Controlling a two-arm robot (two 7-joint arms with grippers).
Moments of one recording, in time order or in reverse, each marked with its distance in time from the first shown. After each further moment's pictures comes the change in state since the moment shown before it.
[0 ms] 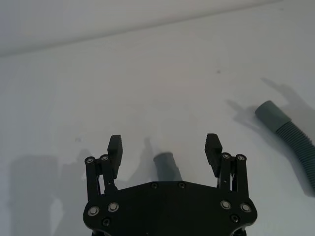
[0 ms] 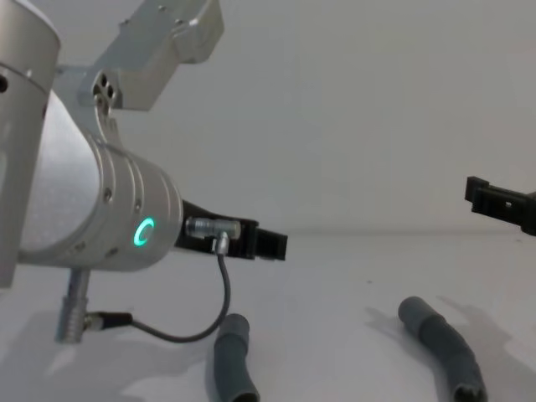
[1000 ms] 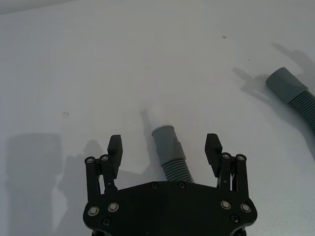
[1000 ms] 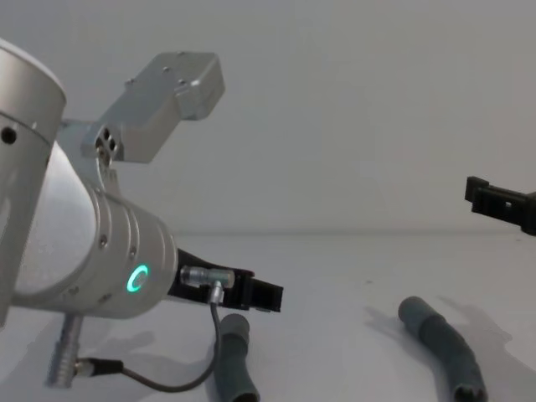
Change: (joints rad) left arm 0.008 -0.007 -0.019 0.043 -0.007 0.062 -0.035; right arm 0.000 0.000 0.000 0.000 0.000 0.000 0.000
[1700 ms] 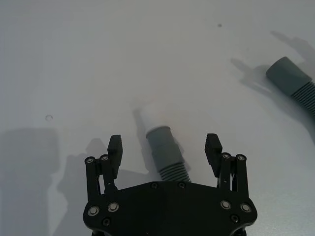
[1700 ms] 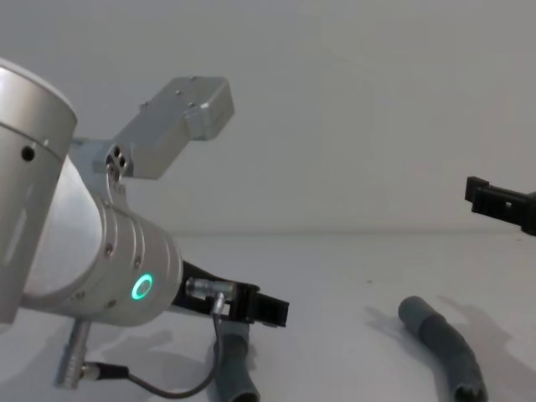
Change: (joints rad) left arm -0.050 0.015 -0.003 0.073 -0.012 0.013 -0.075; right arm 0.000 0.000 0.000 0.000 0.000 0.000 0.000
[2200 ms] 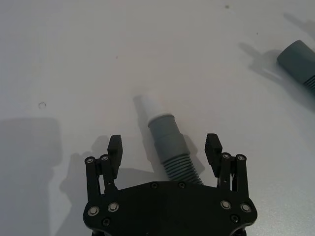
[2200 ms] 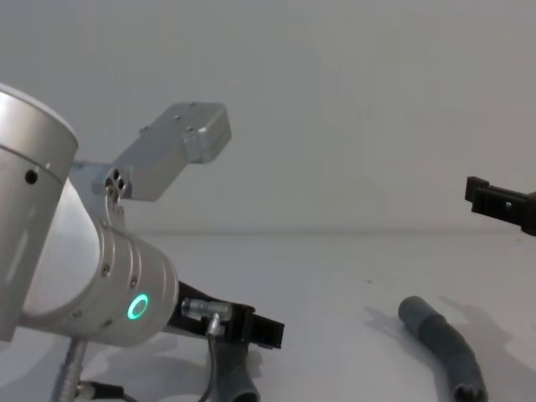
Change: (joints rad) left arm 0.001 -0.003 -0.009 0.028 0.001 0.016 -0.015; right arm 0.000 0.000 0.000 0.000 0.000 0.000 0.000
